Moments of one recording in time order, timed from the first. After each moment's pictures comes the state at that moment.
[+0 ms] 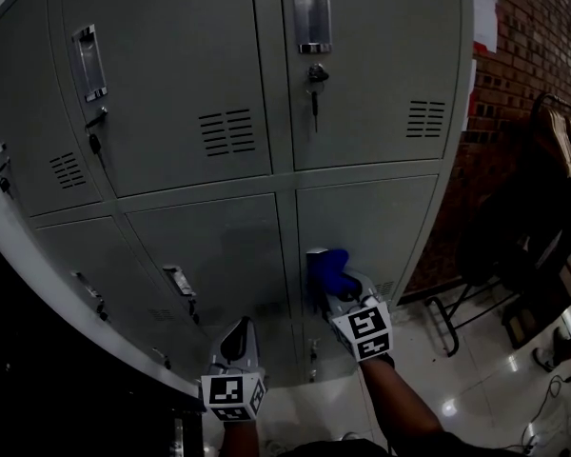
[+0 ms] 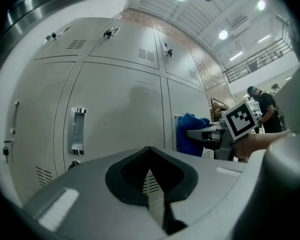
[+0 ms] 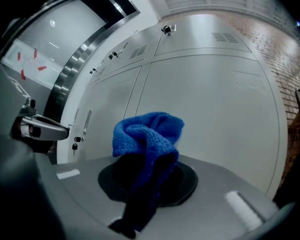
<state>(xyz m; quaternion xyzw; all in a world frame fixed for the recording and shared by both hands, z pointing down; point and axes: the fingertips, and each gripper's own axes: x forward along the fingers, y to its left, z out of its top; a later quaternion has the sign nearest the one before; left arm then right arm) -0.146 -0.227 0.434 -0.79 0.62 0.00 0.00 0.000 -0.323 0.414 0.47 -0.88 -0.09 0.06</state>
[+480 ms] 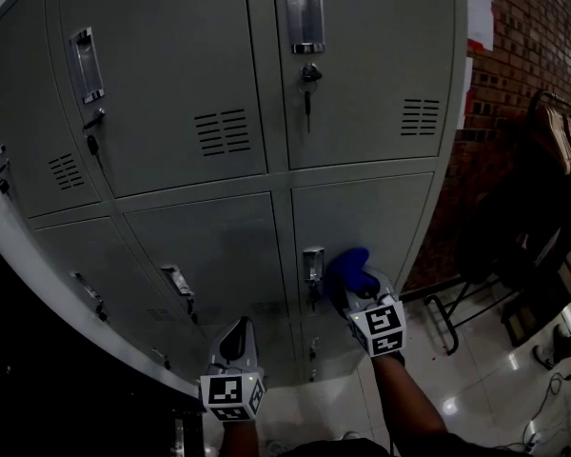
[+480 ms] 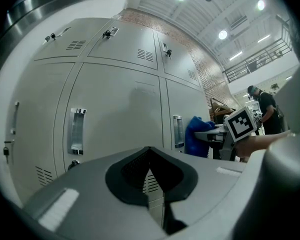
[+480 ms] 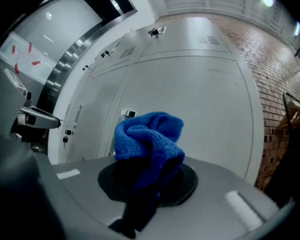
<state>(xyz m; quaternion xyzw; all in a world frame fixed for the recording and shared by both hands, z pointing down) -0.144 -0.224 0.435 -0.79 0.62 0.00 0.00 0.052 -0.330 0.424 0.51 -0.85 -0.08 0.06</state>
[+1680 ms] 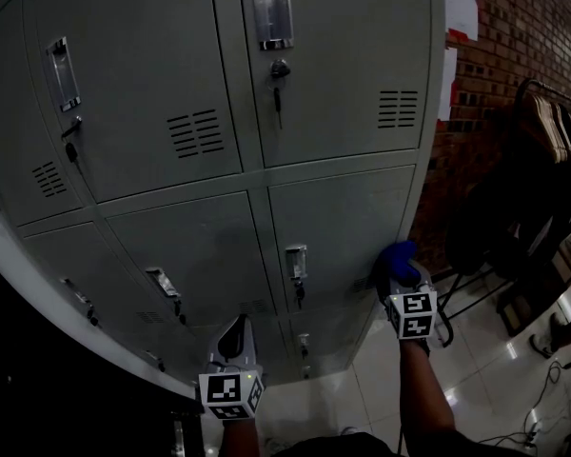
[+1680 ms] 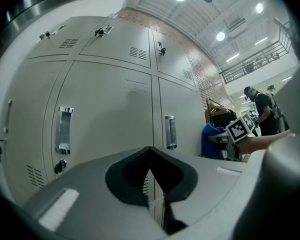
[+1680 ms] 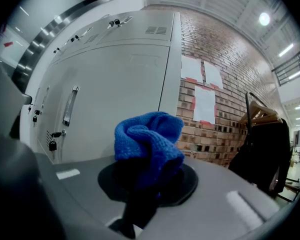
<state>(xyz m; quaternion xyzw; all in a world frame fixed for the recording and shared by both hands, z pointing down) -0.118 -0.229 0.435 -0.80 0.60 0.00 0.00 0.207 -0.346 0.455 0.65 -0.75 -0.04 0.10</state>
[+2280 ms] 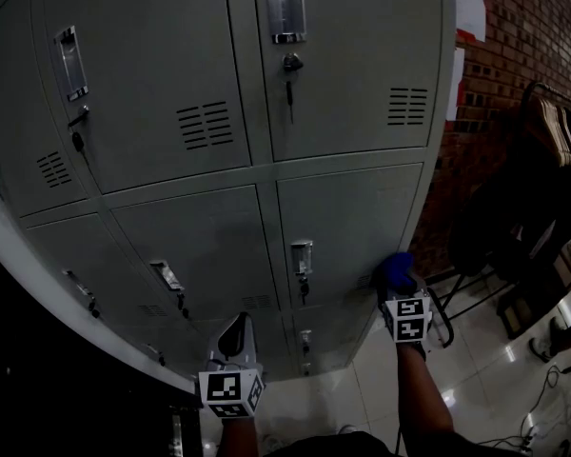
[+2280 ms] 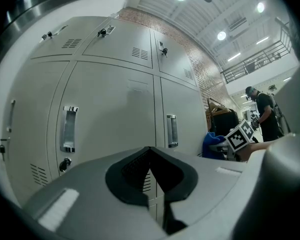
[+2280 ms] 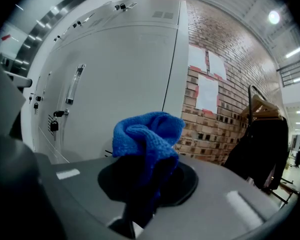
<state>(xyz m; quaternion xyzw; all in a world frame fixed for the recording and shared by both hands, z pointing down) -0.125 -0.224 0.438 -0.80 0.61 0.00 0.00 0.201 -0.346 0.503 0.64 -0.75 -0.01 0.16</state>
